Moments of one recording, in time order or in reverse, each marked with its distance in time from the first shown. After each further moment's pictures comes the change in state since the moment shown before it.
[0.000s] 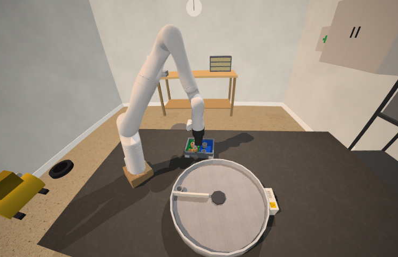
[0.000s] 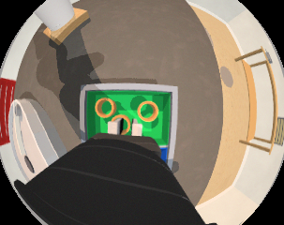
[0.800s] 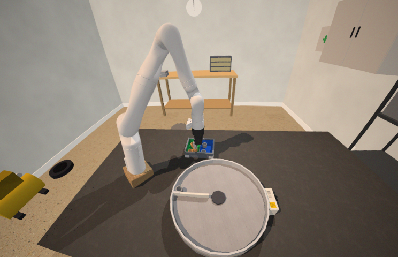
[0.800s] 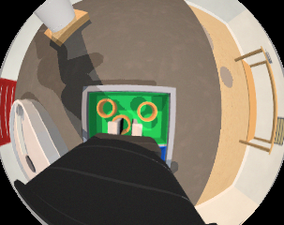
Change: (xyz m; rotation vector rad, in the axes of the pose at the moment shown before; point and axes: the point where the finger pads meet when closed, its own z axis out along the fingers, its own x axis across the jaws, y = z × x) arm 0.000 -0.001 -0.007 0.001 -0.001 0.001
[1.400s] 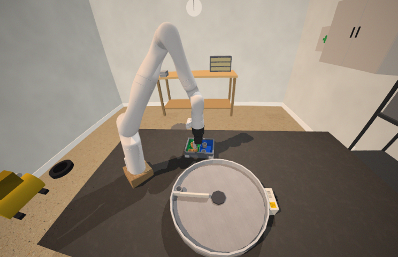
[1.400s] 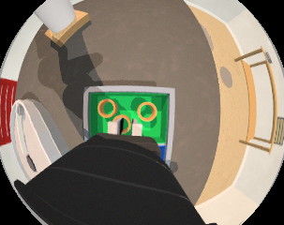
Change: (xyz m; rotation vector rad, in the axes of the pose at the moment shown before) arm 0.000 0.000 -0.005 0.001 -0.001 0.000
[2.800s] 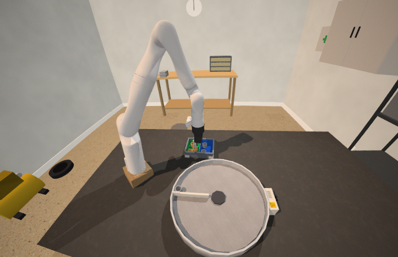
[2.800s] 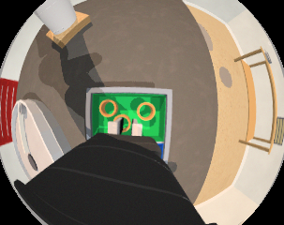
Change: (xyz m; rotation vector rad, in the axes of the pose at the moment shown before) arm 0.000 0.000 -0.011 -0.001 0.001 -0.001
